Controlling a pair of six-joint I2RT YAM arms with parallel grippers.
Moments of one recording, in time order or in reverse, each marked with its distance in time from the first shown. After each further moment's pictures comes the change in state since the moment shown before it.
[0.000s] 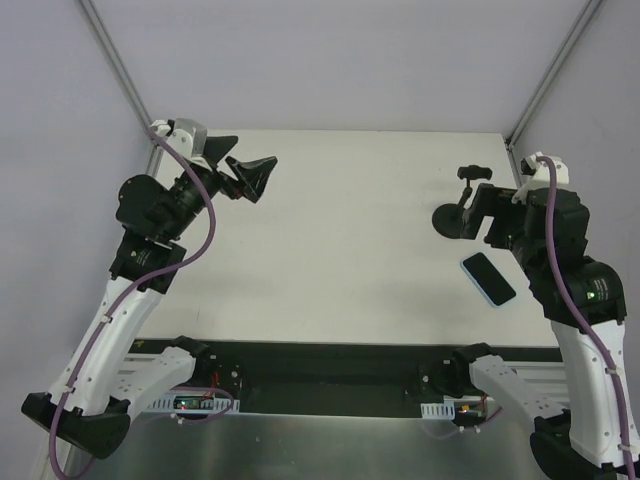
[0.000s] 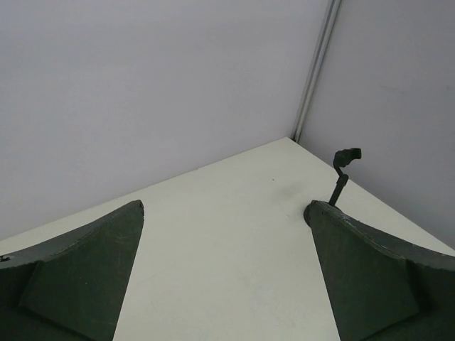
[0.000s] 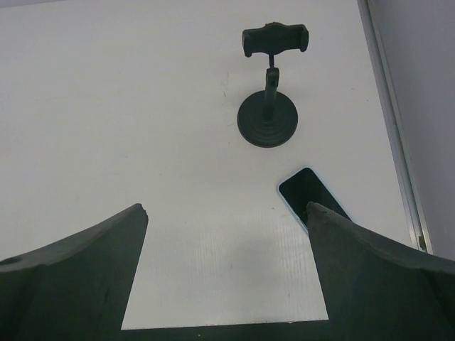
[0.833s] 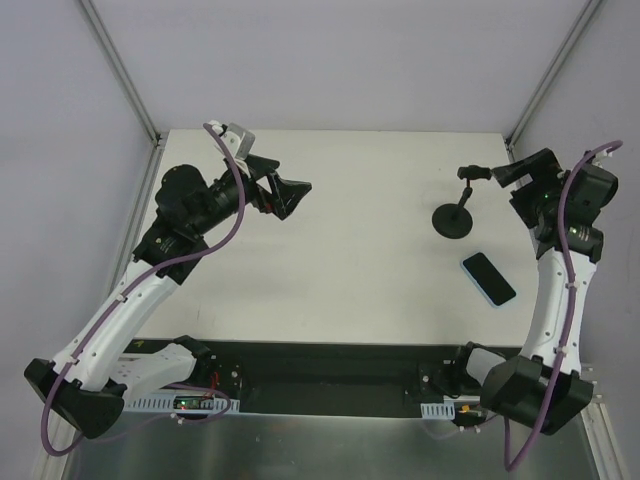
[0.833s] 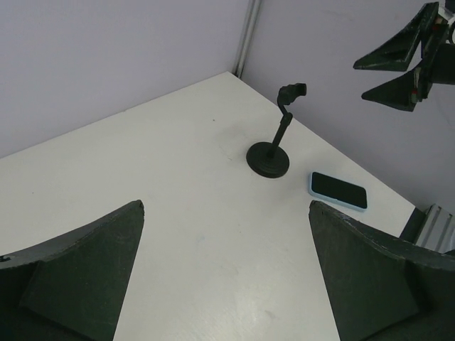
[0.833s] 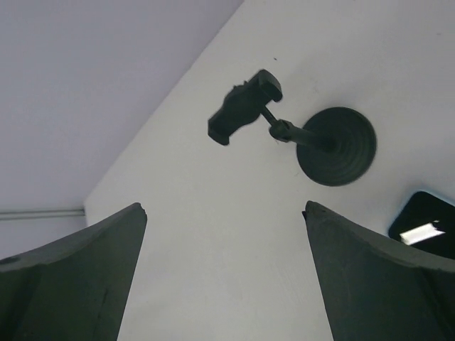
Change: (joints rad) left arm -0.160 0.114 0.022 -0.110 0.042 -0.058; right arm -0.639 0.212 -0.261 0.451 -0.583 0.415
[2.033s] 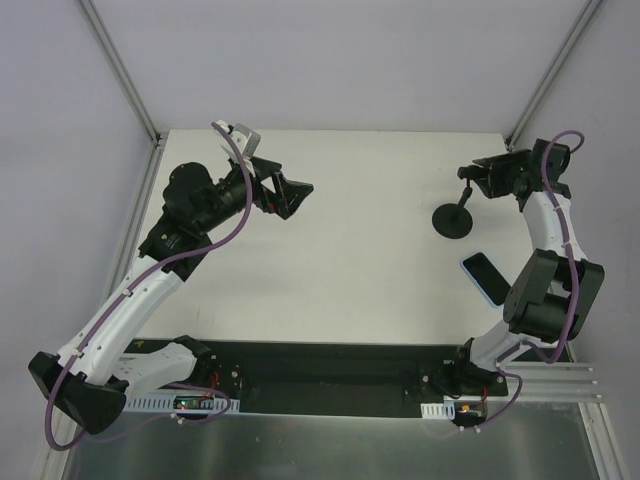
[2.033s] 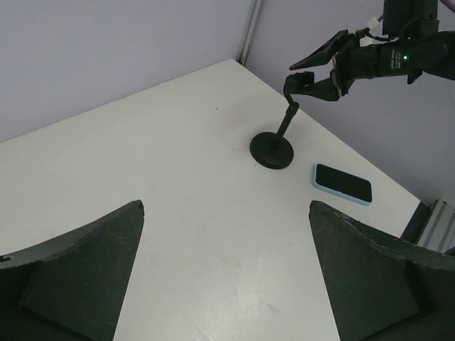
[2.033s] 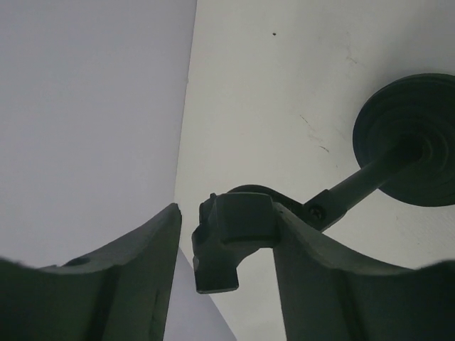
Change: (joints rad) left arm 0.000 0.029 -0.011 -0.003 -0.001 0.000; right arm 0.072 0.546 0.124 0.248 -0.016 0.532
